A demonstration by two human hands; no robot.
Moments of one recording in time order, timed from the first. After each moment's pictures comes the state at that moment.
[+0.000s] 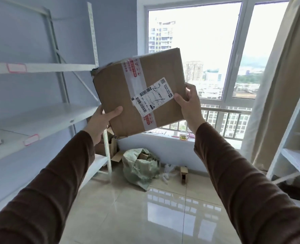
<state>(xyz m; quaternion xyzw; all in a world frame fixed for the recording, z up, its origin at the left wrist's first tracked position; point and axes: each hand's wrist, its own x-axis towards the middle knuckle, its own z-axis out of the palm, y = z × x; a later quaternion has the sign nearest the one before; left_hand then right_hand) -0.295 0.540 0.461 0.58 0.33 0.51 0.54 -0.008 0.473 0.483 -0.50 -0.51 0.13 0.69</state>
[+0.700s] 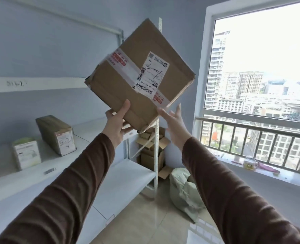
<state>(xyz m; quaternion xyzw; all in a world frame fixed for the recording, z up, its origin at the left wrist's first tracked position) -0.480 0.701 0.487 0.42 0.32 0.65 0.55 -0.276 0.717 0.476 -0.37 -0.52 0.46 0.62</state>
